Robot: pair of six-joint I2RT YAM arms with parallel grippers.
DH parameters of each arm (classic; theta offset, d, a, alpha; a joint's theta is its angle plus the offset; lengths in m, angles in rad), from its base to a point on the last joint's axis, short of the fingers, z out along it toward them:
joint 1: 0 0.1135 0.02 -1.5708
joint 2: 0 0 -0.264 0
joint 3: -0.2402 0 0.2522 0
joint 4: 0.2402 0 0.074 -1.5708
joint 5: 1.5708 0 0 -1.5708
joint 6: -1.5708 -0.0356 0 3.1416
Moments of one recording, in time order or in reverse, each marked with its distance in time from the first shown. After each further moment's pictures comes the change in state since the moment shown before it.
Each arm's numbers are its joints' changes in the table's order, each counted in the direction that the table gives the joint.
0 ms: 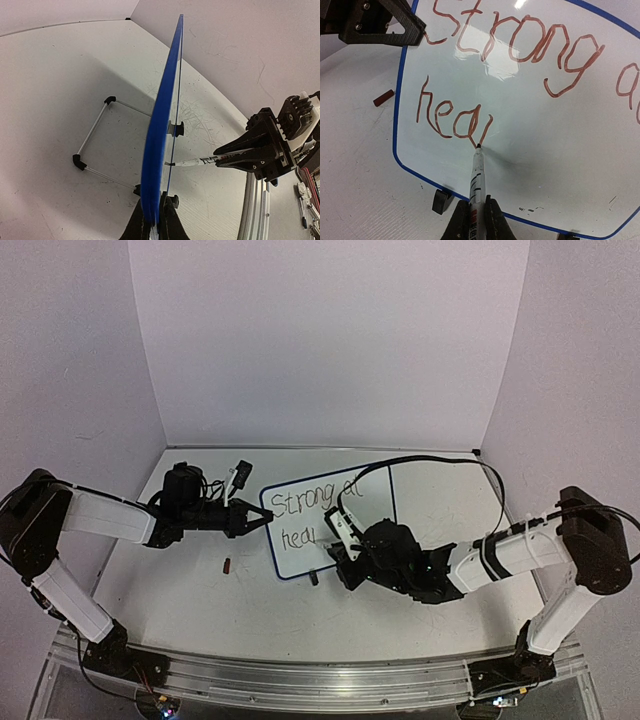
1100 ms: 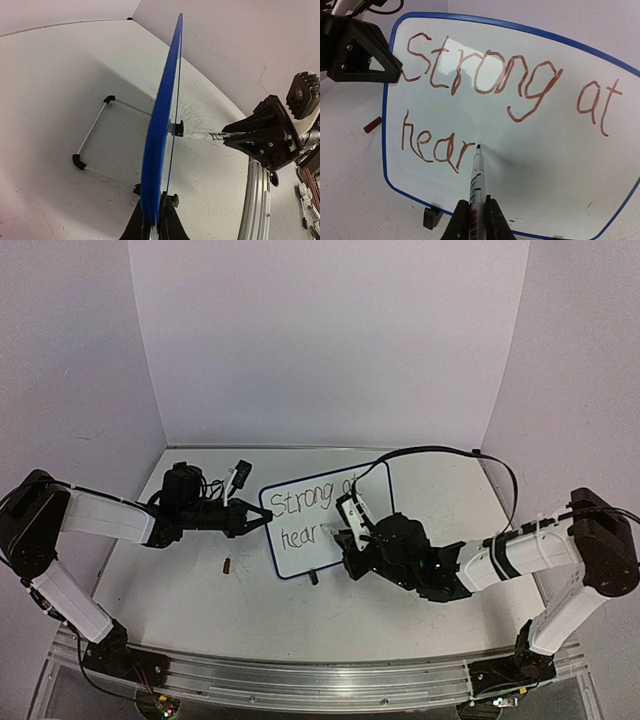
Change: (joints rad) left arm 0.000 -0.010 0.000 0.013 -0.010 -0.002; right arm -0.012 -0.029 0.005 -0.059 0.064 -0.005
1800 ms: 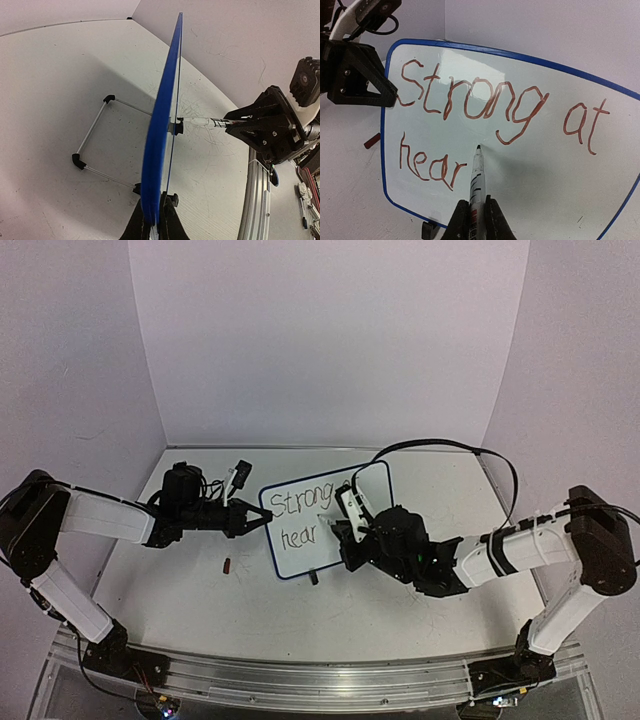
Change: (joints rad) left arm 0.000 -0.002 0.000 0.004 0.002 -0.002; right arm -0.023 -0.008 -0.008 -0.047 -0.011 0.020
